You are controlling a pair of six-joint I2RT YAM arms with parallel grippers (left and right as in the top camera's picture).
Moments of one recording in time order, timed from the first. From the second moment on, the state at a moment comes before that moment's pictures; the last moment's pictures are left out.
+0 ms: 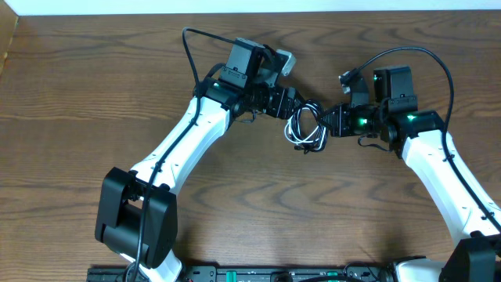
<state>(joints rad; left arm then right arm) -0.45 1.80 1.41 -0.49 0.53 -0.10 0.18 1.49 1.07 -0.54 -0.59 0.23</state>
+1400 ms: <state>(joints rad) -0.47 1.92 1.41 -0.38 0.63 -0.04 0.18 1.49 1.07 -0.54 -0.61 0.22</state>
